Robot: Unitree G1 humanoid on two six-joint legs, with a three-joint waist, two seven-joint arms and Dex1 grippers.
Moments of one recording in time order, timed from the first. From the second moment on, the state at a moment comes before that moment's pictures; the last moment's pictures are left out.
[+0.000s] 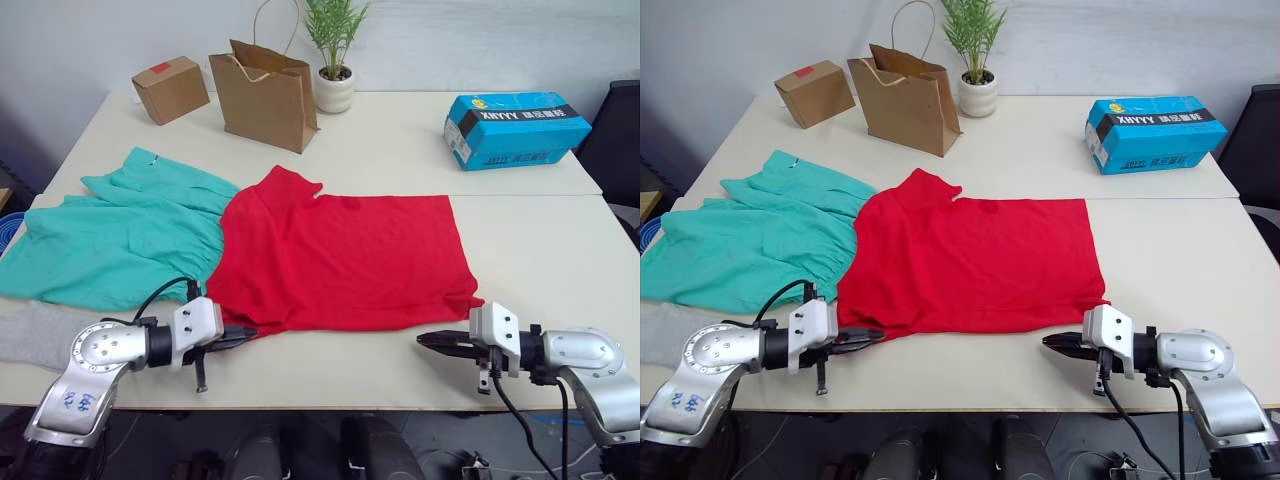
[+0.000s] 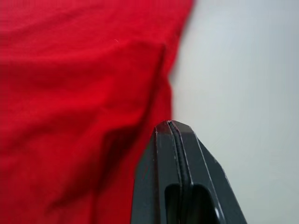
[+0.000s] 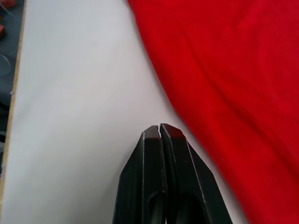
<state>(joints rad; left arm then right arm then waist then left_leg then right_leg) -0.01 0.74 0.06 -0.26 -0.26 0.17 -1.00 0.01 -0.77 -0.05 -0.15 0.30 0.02 1.20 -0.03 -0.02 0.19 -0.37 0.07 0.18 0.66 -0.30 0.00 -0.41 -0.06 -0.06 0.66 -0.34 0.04</state>
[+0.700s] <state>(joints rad) -0.08 0.74 0.18 -0.17 -0.41 0.30 -0.94 -0.05 -0.71 -0.05 -0.11 0.32 0.00 1.12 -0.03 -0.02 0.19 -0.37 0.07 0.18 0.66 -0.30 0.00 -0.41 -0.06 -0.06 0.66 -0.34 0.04</state>
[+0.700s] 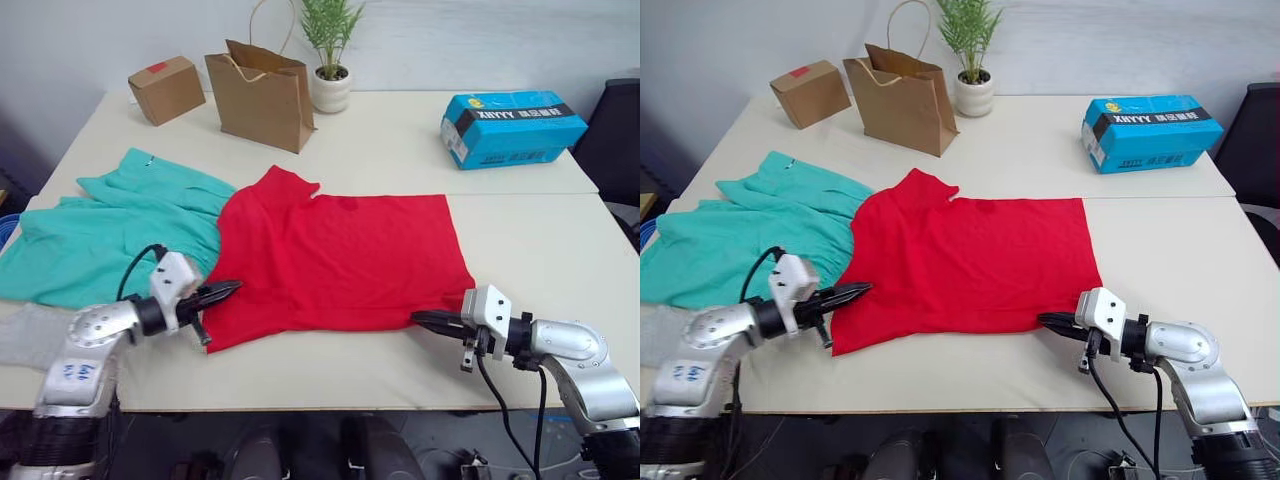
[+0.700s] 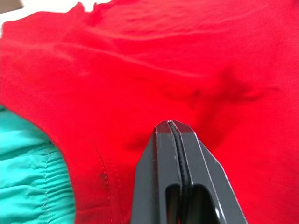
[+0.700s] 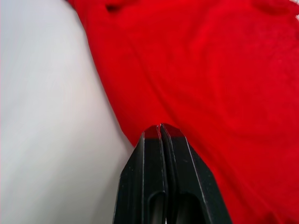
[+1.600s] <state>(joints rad) 0.12 0.72 0.08 -0.26 -0.23 0.20 -0.78 -0.08 -0.76 -0.12 0.21 0.18 -0.22 0.93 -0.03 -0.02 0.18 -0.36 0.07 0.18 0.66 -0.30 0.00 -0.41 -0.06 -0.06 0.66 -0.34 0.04</state>
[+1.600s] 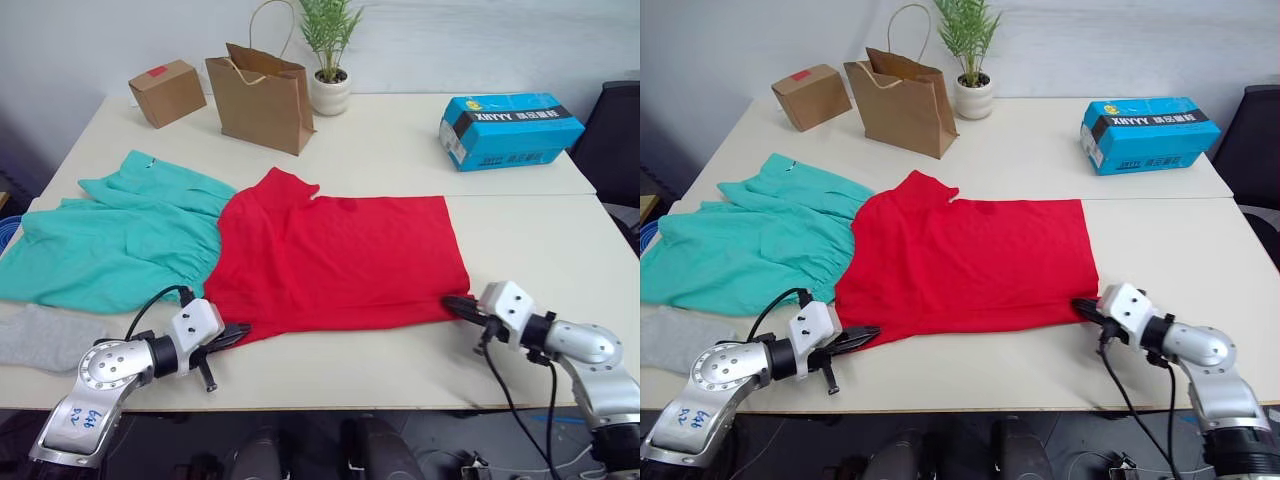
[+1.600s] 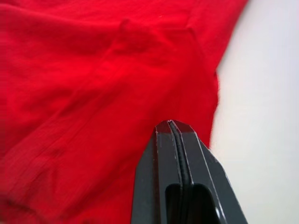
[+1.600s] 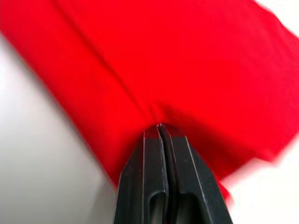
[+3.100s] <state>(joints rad) 0.21 0.87 0.33 -0.30 -0.31 0.07 -0.99 0.05 -0.87 -0.25 0.11 0.43 -0.13 1.30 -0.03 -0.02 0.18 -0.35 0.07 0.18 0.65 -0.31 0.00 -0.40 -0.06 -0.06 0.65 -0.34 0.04</state>
